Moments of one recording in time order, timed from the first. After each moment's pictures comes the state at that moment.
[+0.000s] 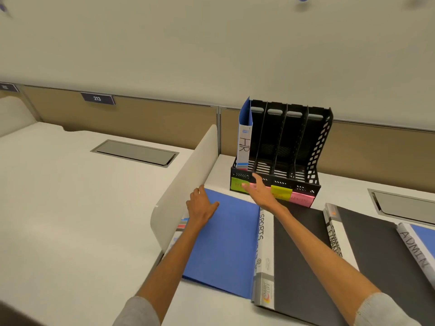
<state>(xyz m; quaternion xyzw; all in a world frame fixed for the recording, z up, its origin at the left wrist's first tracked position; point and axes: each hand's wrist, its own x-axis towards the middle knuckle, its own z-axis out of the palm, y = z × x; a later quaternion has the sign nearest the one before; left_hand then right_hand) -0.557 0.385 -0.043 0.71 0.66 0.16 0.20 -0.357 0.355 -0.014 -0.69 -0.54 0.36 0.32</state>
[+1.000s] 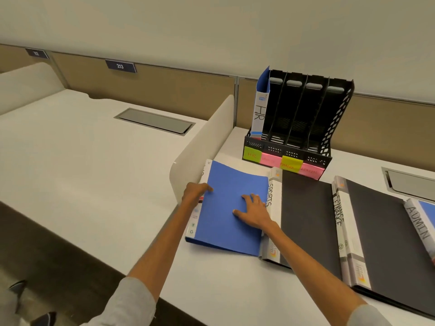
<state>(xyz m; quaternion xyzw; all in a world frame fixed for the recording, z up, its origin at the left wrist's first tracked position) -0.622 0.312 -0.052 0.40 0.70 0.27 0.52 -0.423 0.244 -0.105 -0.71 -0.64 0.26 0.09</state>
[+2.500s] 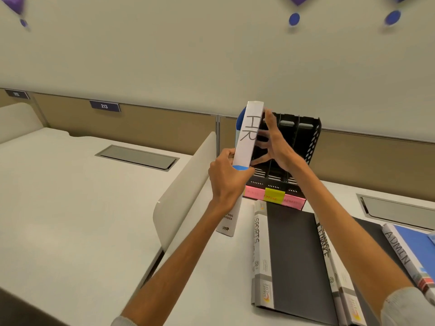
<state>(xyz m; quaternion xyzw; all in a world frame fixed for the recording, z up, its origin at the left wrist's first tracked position) -0.505 0.287 0.113 0.67 0.47 0.52 0.24 -0.356 0.313 0.172 -0.51 -0.55 0.43 0.51</state>
